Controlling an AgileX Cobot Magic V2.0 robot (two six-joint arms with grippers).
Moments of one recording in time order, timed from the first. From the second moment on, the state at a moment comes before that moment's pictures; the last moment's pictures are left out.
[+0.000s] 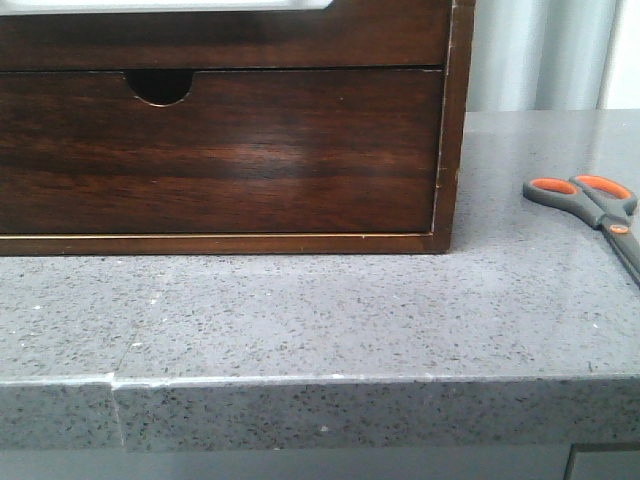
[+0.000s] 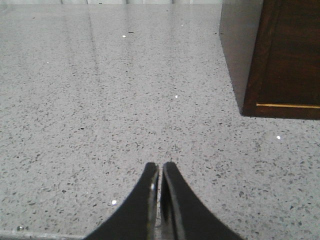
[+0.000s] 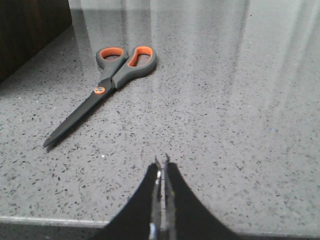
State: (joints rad) left arm 0.05 -0.01 0.00 0.04 0.32 -0.04; right arm 0.02 -0.01 0.01 -0.06 0.33 0.04
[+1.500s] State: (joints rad) left arm 0.05 -0.01 0.00 -1.14 0.09 -0.06; right arm 0.02 -0.01 0.01 0.61 -0.06 0.09
